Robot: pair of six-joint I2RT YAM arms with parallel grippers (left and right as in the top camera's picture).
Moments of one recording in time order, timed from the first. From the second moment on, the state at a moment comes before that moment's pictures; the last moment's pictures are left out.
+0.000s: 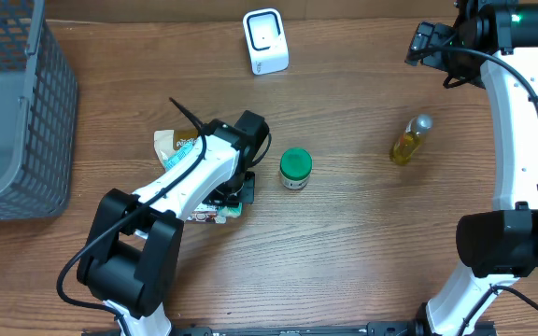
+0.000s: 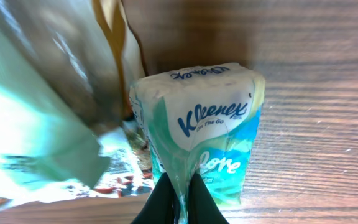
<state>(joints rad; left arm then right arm) -0.49 1.88 1.29 -1.09 -0.11 -0.44 -0.01 1.96 2.17 -1.32 0.11 0.33</state>
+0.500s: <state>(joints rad) -0.87 1.86 1.33 -1.22 -0.63 -0.44 -0.01 1.96 2.17 -1.32 0.11 0.33</state>
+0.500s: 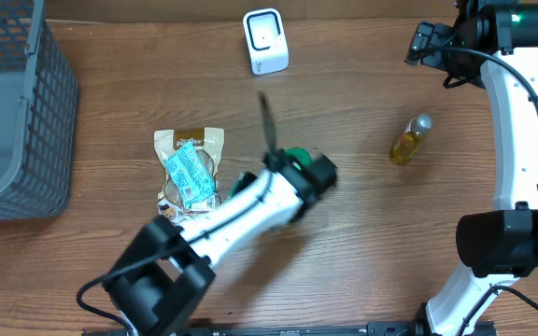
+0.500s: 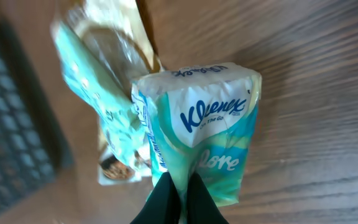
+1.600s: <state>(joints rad) -0.95 1.86 1.00 -0.79 -0.91 -0.43 -0.01 1.96 2.17 -1.32 0.11 0.33</state>
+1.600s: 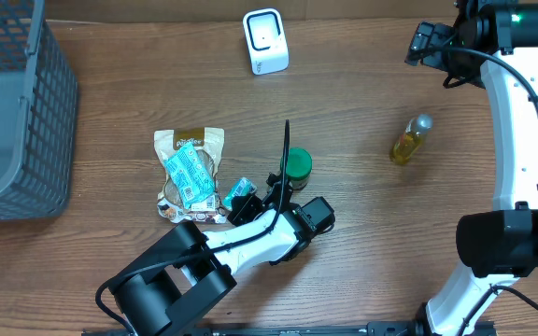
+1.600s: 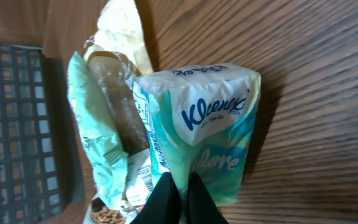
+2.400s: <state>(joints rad) -0.95 1.86 1.00 -0.76 -0.86 -0.42 -0.01 1.96 2.17 -1.32 0.11 0.33</state>
